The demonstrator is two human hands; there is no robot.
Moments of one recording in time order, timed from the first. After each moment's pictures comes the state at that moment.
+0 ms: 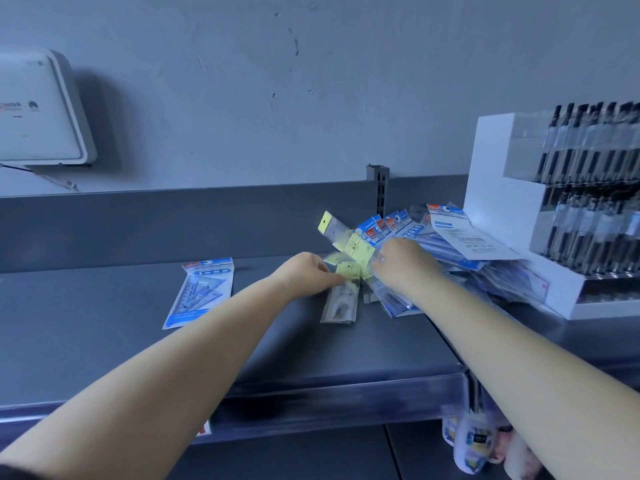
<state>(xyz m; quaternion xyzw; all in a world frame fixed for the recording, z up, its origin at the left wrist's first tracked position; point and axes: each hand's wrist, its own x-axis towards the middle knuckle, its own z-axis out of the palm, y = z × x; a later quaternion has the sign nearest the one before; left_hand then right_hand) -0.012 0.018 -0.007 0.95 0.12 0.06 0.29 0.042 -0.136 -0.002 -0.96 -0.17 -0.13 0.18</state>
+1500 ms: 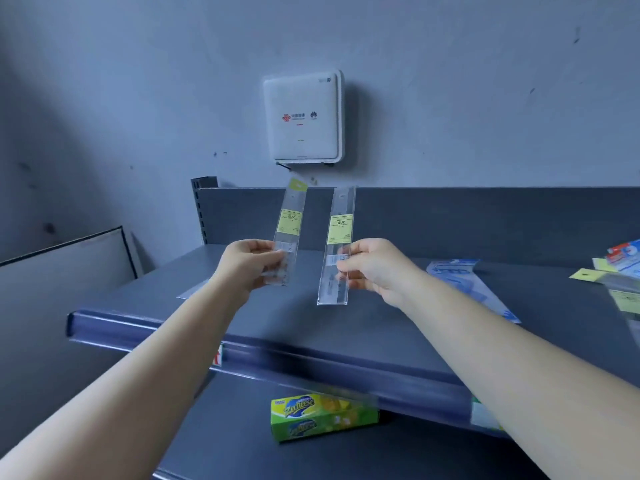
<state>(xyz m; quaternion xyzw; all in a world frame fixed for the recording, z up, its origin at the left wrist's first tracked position) -0.281 0.341 0.013 0.67 0.29 0.34 0.60 -0.162 0.190 0.020 -0.67 -0.32 0.27 0.62</state>
